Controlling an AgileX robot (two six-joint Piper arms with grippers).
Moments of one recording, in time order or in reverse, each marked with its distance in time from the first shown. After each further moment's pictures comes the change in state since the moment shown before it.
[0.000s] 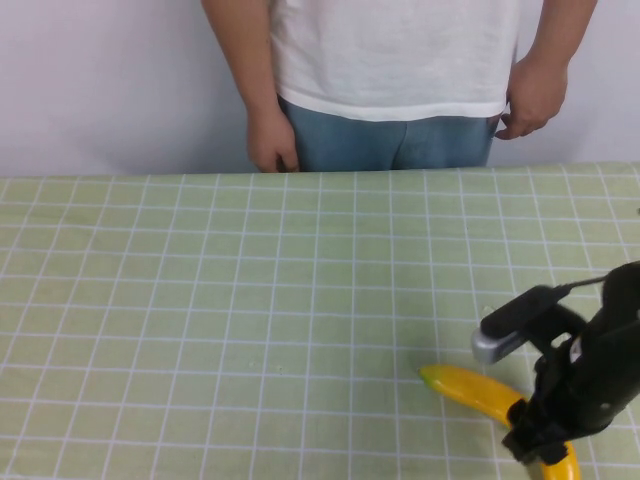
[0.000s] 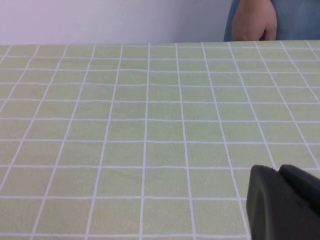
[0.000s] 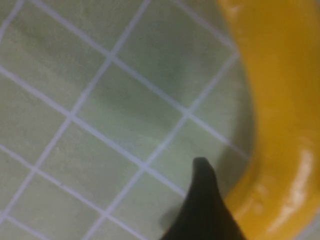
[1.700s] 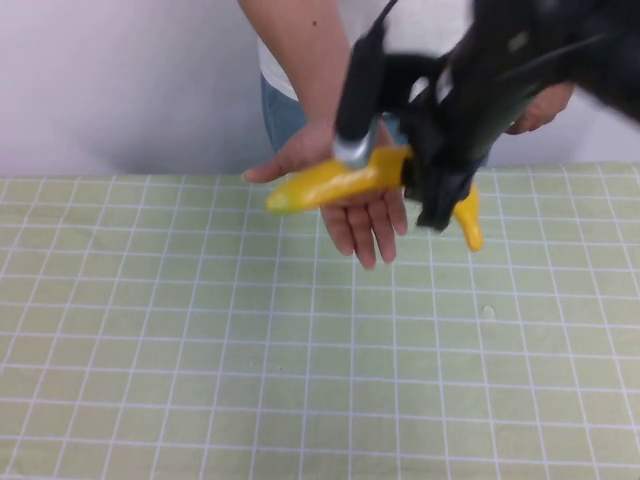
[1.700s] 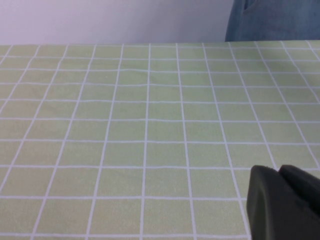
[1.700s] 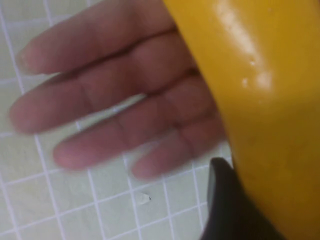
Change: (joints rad) right arm 0.203 0.165 -0.979 -0.425 0.385 -0.385; left arm 0.000 0.000 0.000 0.000 0.000 0.000
